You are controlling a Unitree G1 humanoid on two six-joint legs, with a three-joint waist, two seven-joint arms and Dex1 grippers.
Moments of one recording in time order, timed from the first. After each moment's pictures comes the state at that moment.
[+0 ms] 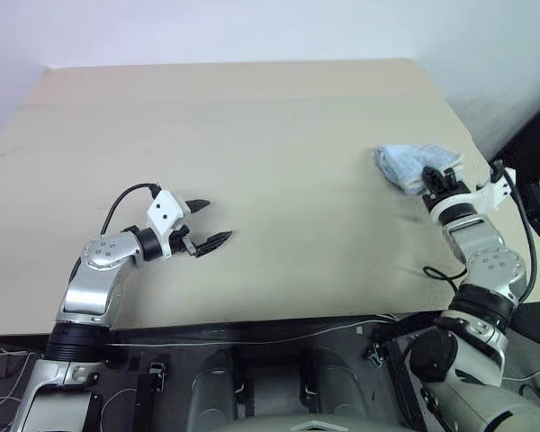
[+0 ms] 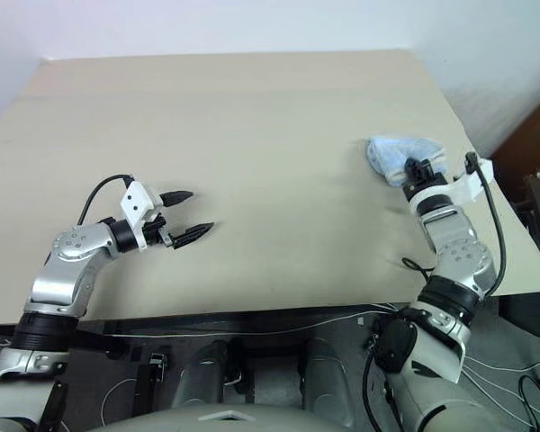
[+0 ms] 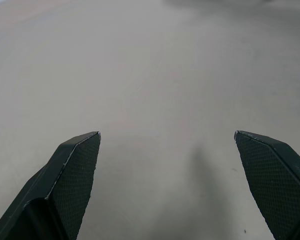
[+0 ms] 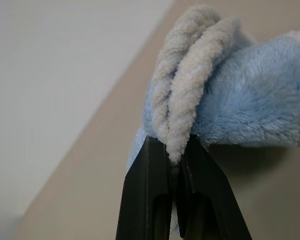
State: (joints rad) left arm -0.30 0.57 0.02 0.06 -0.27 0.14 -0.89; right arm -0.59 -0.23 -0.78 0.23 0.80 0.73 0.09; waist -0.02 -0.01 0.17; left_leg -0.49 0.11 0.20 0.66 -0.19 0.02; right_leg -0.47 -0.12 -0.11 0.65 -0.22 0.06
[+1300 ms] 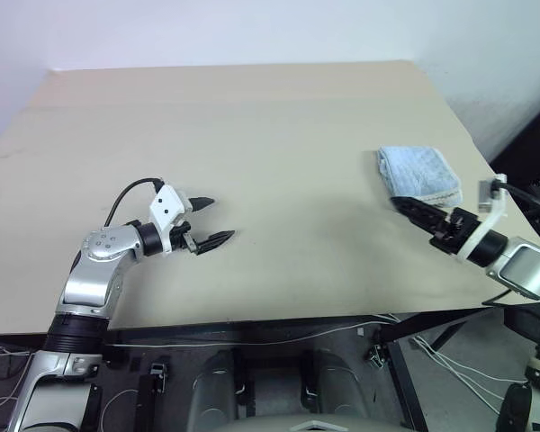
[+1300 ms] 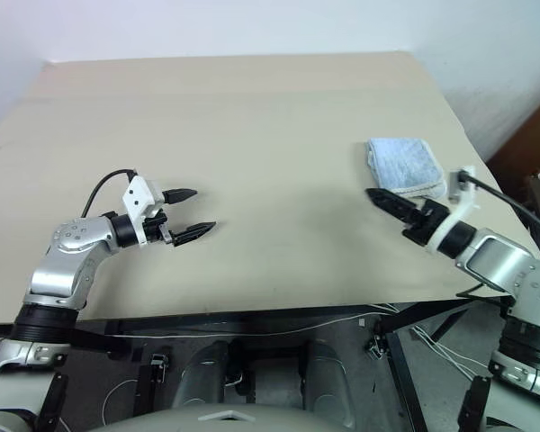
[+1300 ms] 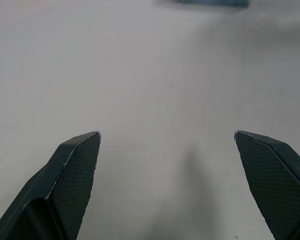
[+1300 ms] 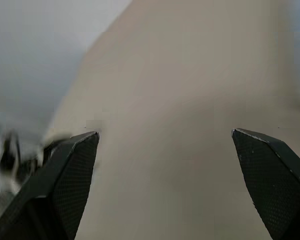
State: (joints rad) left arm -0.35 0.59 0.02 0.08 -0.32 0.17 -0.98; right arm -0.29 -0.67 -0.49 -0.12 1.21 1.17 0.41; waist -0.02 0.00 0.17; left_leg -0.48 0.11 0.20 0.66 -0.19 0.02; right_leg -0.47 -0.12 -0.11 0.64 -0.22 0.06
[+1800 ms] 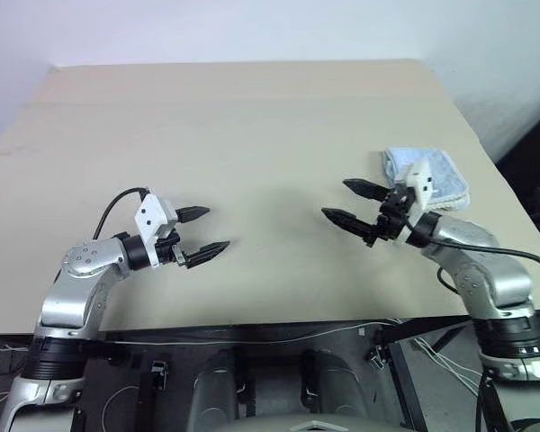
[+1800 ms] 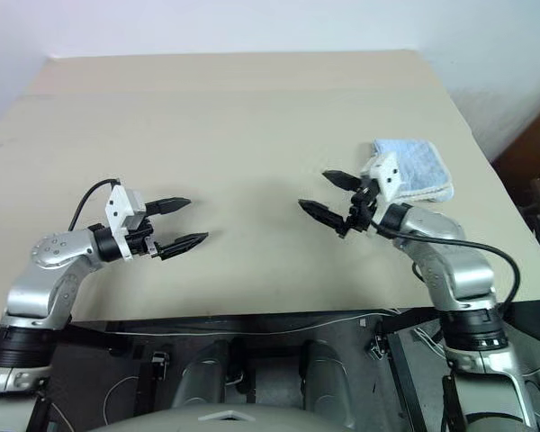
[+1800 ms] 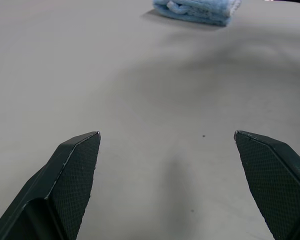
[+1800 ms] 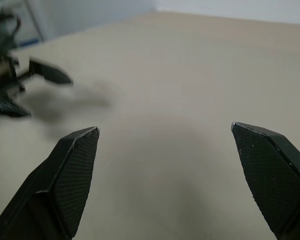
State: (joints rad) left arm -0.19 0.63 0.09 -0.11 -0.42 0.25 -0.97; right arm -0.36 -0.60 -0.02 -0.10 0.55 0.39 0.84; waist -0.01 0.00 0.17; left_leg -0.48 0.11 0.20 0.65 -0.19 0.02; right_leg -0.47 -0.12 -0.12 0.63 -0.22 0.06
